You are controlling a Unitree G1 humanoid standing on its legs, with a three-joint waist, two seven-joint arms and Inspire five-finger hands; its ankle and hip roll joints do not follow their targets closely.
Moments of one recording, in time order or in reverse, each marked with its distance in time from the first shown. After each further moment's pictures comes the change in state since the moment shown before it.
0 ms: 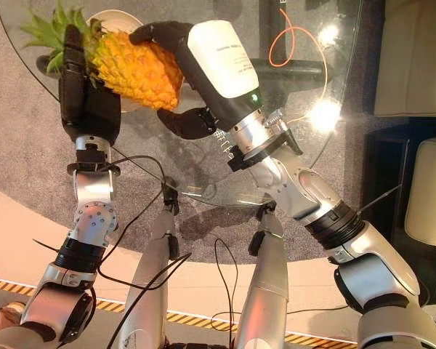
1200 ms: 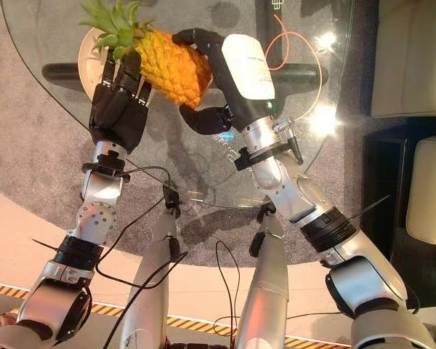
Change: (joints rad) left arm -0.001 0.036 -0.030 0.080 0.088 0.211 -0.069; right arm 0.045 0.048 -0.046 0.100 0.047 0.086 -0.062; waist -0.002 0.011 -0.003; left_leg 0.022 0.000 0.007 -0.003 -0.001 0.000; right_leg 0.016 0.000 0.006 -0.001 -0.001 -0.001
